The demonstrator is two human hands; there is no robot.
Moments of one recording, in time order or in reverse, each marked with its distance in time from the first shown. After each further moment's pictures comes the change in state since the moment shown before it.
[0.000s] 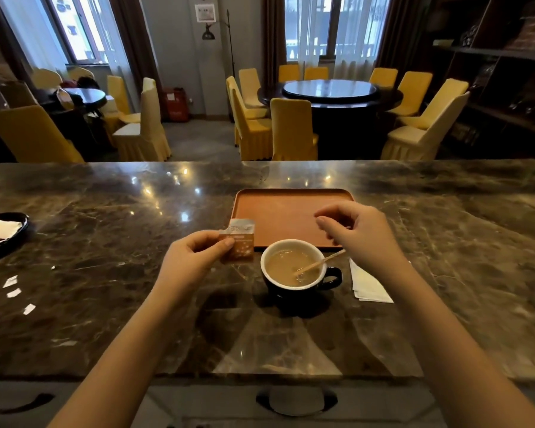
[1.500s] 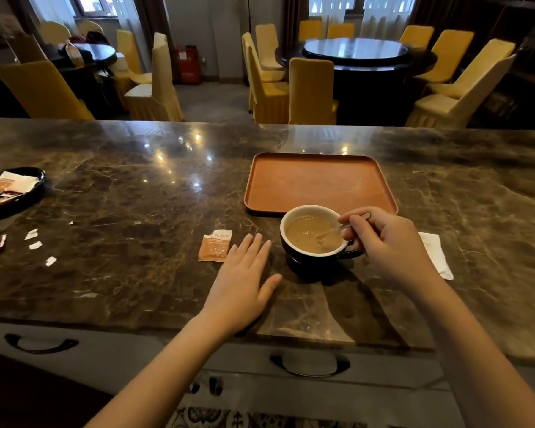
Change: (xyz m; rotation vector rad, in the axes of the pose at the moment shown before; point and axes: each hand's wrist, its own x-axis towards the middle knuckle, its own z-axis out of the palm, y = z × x) left_hand -0.032 -0.093 0.036 0.957 -0.223 0.341; right_hand -0.046 0.011 0.015 0.050 -0.091 0.115
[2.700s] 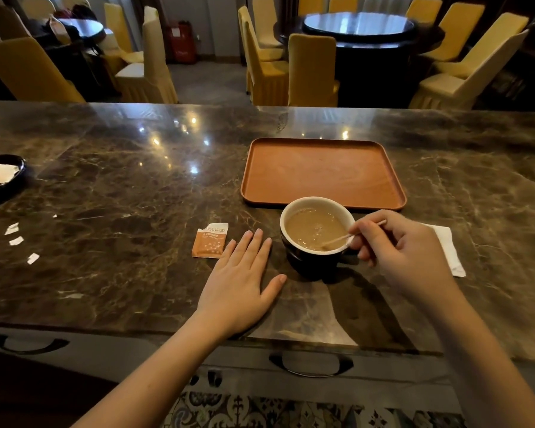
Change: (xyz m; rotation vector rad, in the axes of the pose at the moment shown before) left_hand 0.003 -0.006 0.011 0.129 -0.072 -0.007; right_hand -0.011 0.007 0.002 0.077 0.031 0.041
